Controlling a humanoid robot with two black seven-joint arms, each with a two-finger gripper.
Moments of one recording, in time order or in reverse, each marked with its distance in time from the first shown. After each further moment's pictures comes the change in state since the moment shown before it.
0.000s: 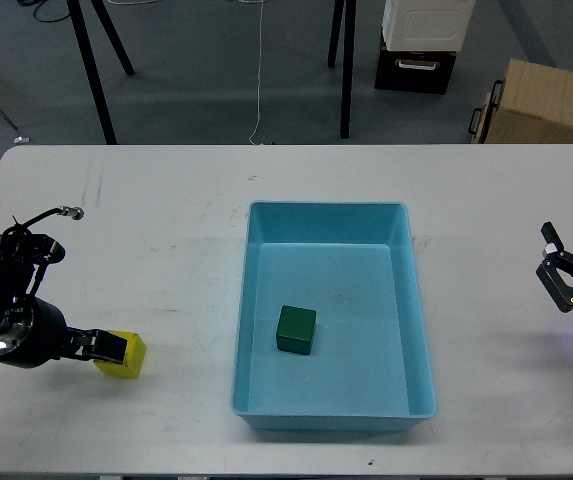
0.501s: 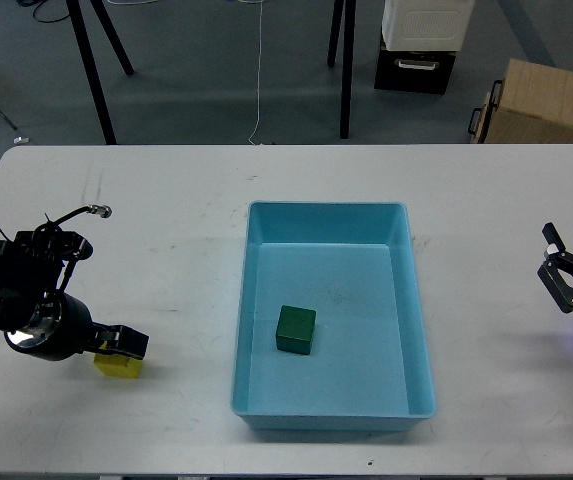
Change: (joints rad) left arm 0.027 -0.063 -0.009 0.054 -0.001 0.000 0.000; right arm -0.003 -0.003 0.000 0.000 0.000 0.000 0.000
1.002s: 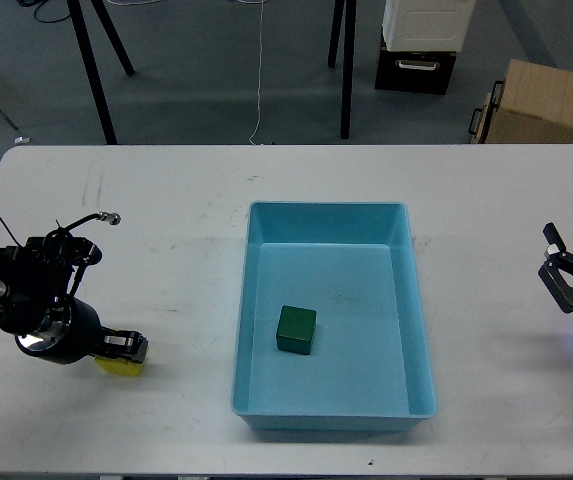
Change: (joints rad) left arm 0.014 -0.022 -0.009 0.012 0.007 0.000 -0.004; right arm -0.002 0.000 0.006 0.000 0.000 0.000 0.000
